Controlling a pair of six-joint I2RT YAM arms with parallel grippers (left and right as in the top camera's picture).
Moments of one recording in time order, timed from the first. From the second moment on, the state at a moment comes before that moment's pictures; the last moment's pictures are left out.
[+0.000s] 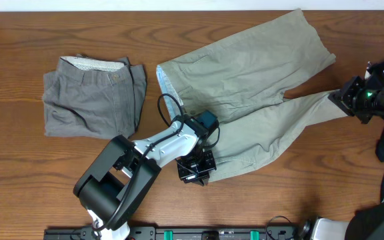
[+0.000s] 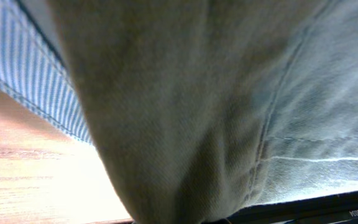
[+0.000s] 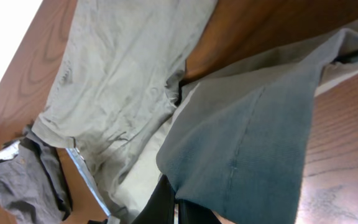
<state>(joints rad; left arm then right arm) -0.72 1.88 1.03 -0.87 0.50 -0.89 -0.38 1.50 1.31 -0.99 -0.48 0.35</state>
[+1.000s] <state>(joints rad) -0.72 1.10 1.02 -1.26 0.06 -0.92 -0.37 1.33 1.36 -0.92 -0.52 0.26</state>
